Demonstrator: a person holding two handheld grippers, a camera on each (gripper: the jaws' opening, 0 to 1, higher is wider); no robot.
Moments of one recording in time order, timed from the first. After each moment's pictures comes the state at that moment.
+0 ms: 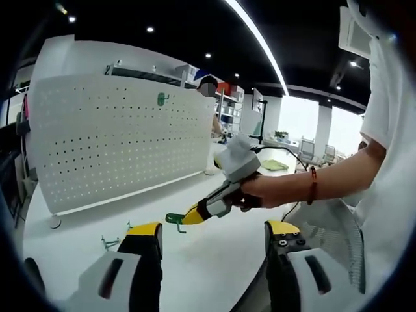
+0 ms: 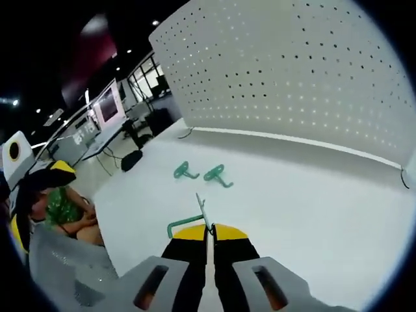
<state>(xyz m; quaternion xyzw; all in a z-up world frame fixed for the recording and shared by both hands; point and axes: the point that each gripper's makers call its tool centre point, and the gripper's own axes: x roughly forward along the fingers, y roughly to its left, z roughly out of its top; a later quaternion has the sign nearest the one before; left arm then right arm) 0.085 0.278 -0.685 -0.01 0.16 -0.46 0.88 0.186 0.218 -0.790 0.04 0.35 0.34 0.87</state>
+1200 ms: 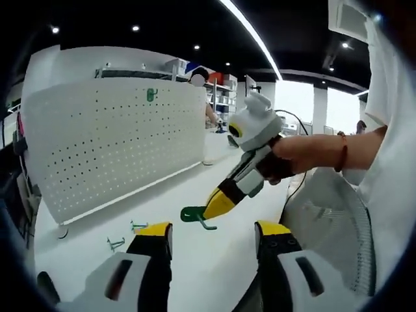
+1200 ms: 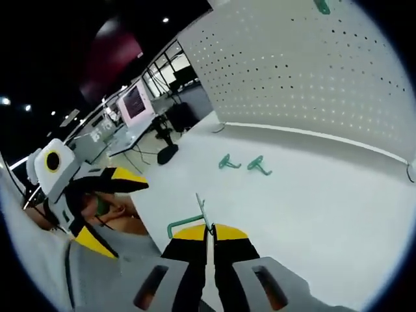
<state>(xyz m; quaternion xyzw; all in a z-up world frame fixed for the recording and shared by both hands) 0.078 0.281 -0.695 0.10 0.14 -0.45 0.88 0.119 0.240 -0.745 0.06 0.37 0.40 0.83</state>
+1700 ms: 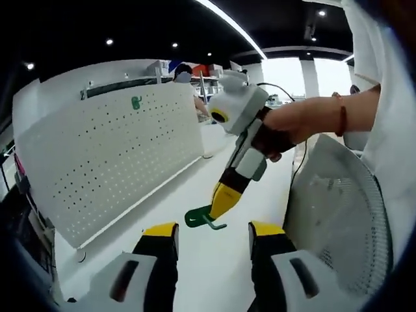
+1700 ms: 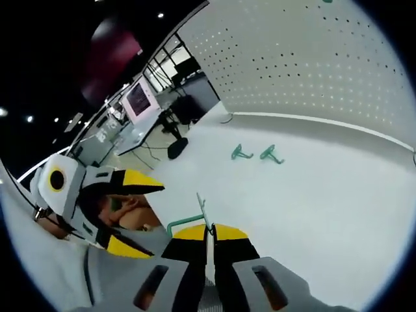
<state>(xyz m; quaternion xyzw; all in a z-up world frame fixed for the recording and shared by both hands) 0.072 0.273 -0.704 0.18 0.13 -0.46 0.86 0.102 0.249 -0.739 0.09 0.42 0.41 0.80</state>
